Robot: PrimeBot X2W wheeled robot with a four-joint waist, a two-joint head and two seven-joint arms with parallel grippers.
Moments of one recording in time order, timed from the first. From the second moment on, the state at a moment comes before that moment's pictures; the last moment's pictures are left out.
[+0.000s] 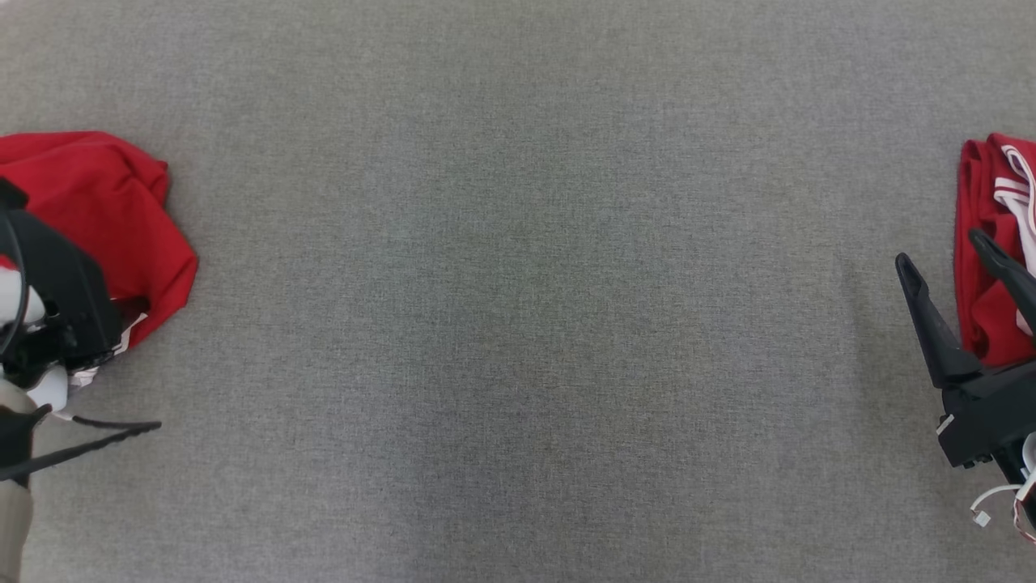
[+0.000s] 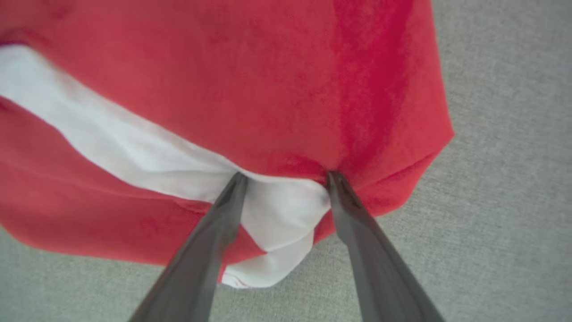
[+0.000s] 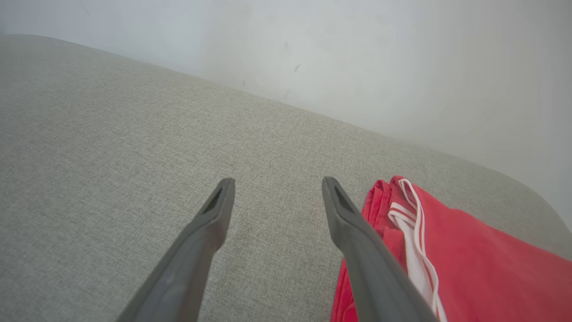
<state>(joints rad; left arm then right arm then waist) -0.92 0.37 -0.16 0.94 -0.40 -0.12 0.83 -0.22 -0.64 0.21 -0.01 0.48 -0.04 -0.07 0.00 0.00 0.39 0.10</state>
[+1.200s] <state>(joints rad) -0.84 0.23 -0.71 0.40 -0.82 -0.12 0.56 -0.24 -0.51 0.27 0.16 0.53 -0.03 -0.12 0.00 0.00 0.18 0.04</state>
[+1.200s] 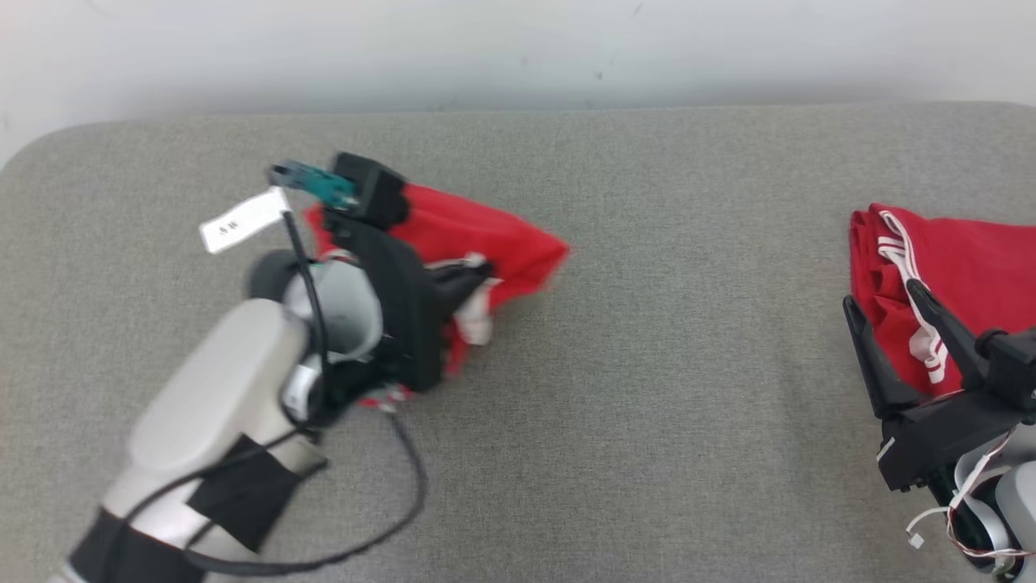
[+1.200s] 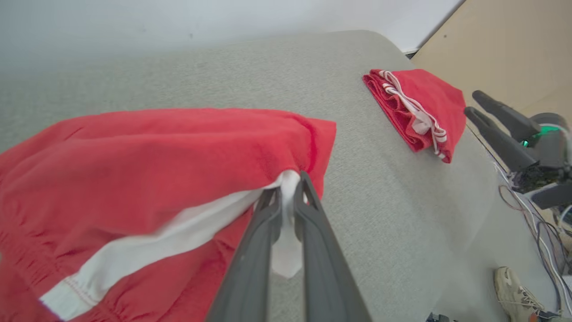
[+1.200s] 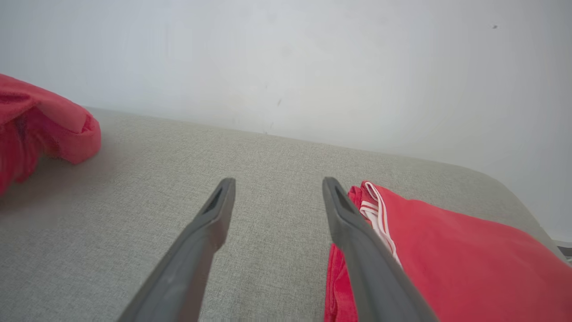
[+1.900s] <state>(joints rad) -0.72 0.06 -0.95 0.42 -0.91 -0.12 0.42 -0.23 -0.47 0.28 0.19 0.54 -0.02 -0.15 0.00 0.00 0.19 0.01</state>
